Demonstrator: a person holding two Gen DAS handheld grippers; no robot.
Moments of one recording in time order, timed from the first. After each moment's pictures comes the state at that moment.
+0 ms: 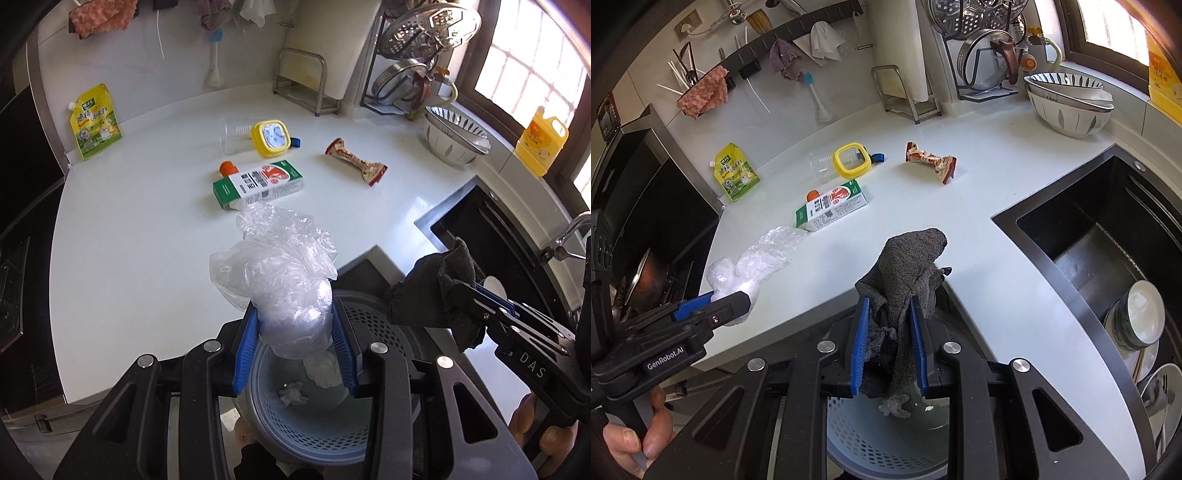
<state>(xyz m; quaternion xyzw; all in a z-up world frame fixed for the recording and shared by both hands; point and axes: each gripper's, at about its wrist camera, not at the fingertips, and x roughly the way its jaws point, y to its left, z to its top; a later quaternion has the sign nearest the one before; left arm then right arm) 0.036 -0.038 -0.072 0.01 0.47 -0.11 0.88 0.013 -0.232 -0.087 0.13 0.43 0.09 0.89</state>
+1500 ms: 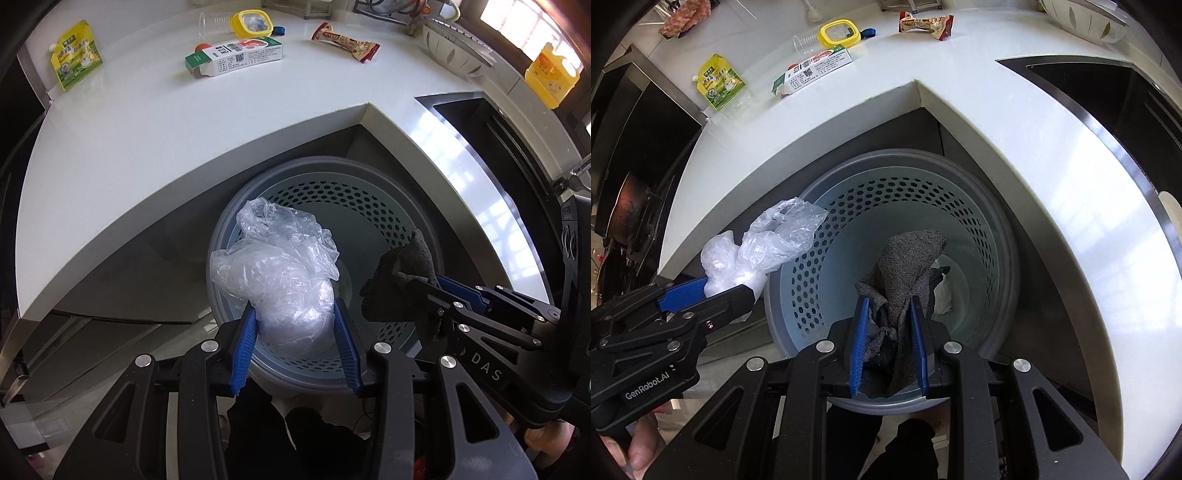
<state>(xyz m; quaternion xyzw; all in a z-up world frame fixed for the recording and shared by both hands) -0.016 -0.060 -0.162 0.02 0.58 -0.11 0.81 -0.019 -0.221 -0.192 0.11 0.56 0.11 0.81</state>
